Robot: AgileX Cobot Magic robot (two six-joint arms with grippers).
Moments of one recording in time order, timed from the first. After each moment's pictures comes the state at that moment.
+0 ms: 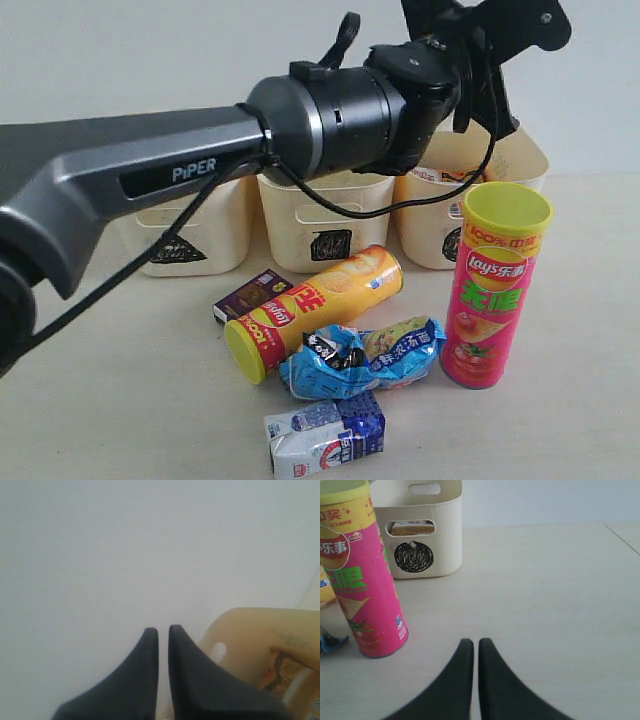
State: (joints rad) left arm -0.89 2.29 -2.06 -1.36 -0.38 2.13; right arm 0.01 0.01 0.00 0.00 0.35 0.04
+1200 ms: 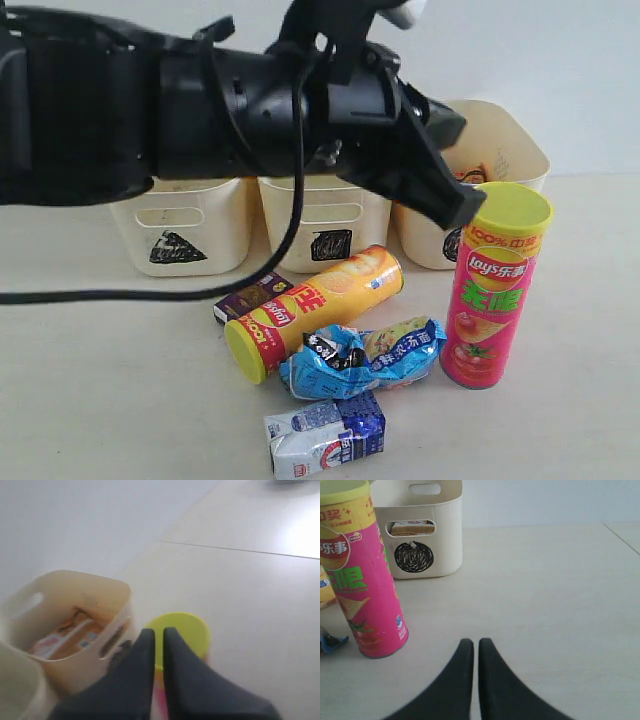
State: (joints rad) left arm -0.89 1.59 -1.18 -1.74 0.10 1.94; right arm 0.01 0.01 0.00 0.00 0.35 0.04
